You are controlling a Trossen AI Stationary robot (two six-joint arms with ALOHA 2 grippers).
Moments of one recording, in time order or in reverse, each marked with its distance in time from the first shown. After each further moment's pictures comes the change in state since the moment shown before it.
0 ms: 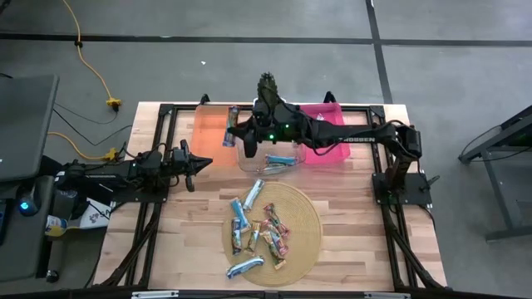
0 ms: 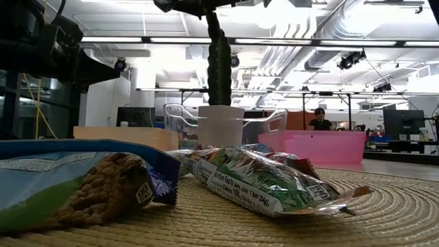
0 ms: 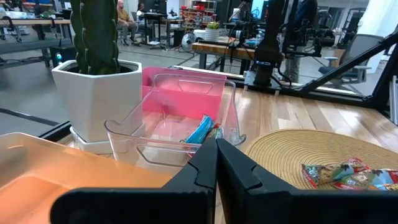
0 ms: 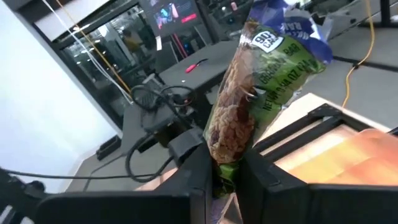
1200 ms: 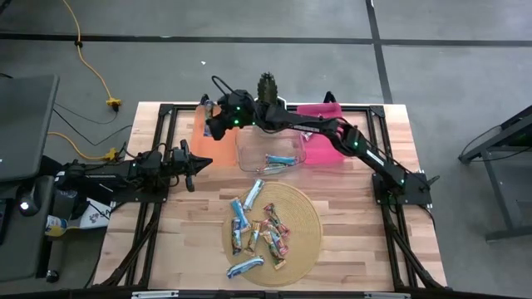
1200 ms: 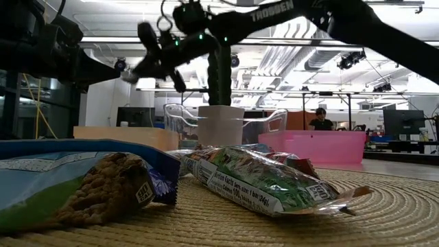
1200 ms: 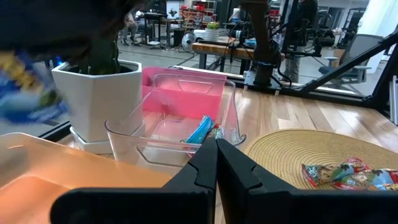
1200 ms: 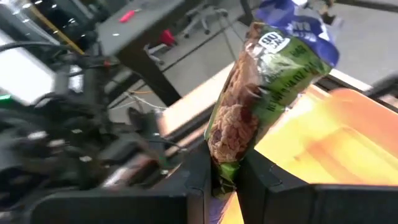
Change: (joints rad) left arm 0.000 0.000 0.000 0.000 0.000 0.000; right arm -0.152 0.635 0.746 -0.371 -0.138 0.008
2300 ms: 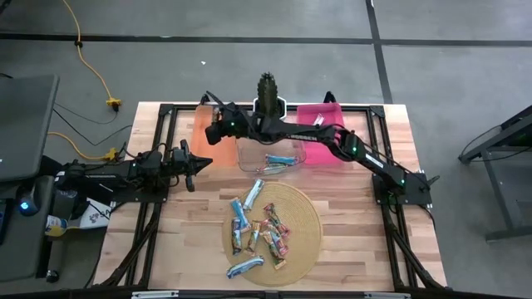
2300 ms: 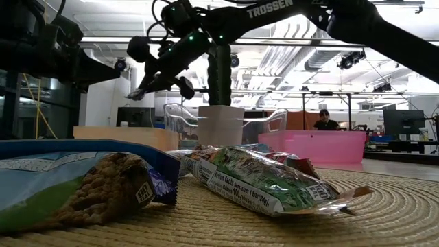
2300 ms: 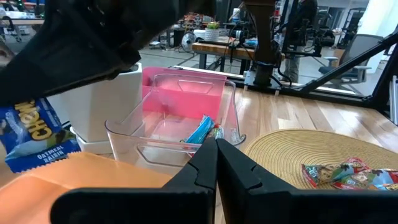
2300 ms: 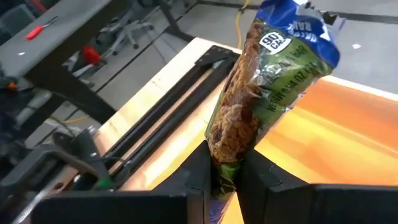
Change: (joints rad) left arm 0.000 0.000 0.000 0.000 0.000 0.000; right arm 0.080 0.017 -0.008 -0.098 0.380 0.134
